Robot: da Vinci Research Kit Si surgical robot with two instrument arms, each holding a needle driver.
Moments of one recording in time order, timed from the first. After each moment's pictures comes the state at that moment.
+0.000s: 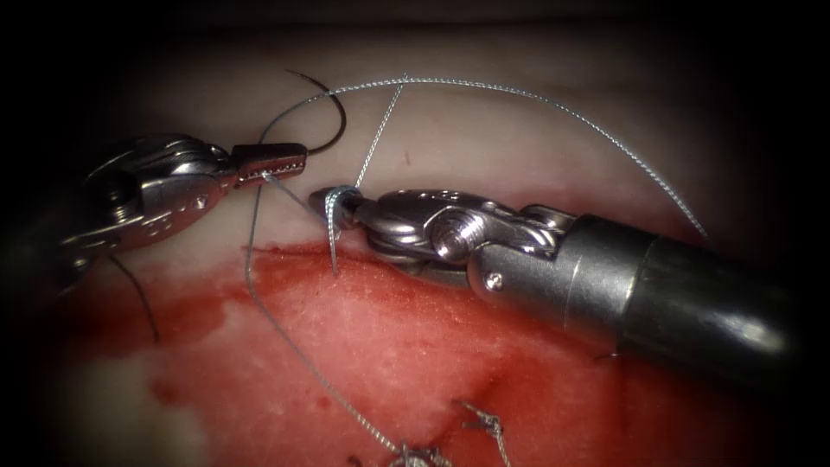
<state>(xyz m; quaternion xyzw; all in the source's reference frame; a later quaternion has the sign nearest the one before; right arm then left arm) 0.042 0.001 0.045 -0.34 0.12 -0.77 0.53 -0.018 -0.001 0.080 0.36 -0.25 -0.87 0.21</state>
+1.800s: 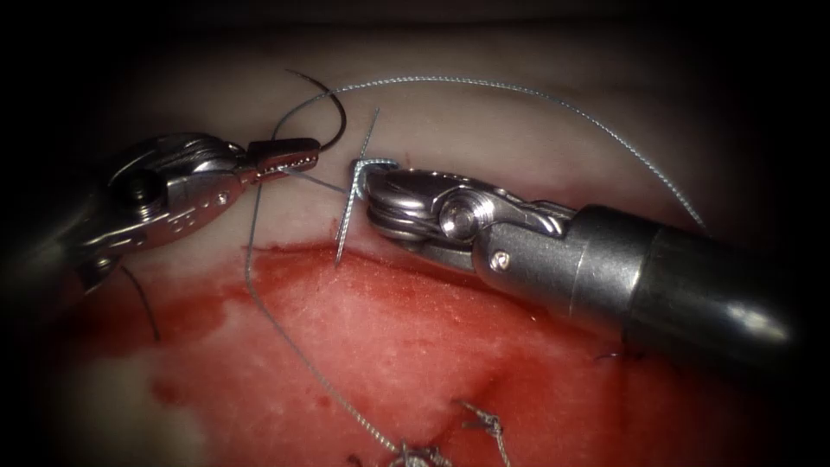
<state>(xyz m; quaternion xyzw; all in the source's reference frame) 0.042 0.002 0.045 -0.22 0.05 -0.72 0.66 -0.019 0.000 0.081 0.33 -0.26 -0.89 0.20</state>
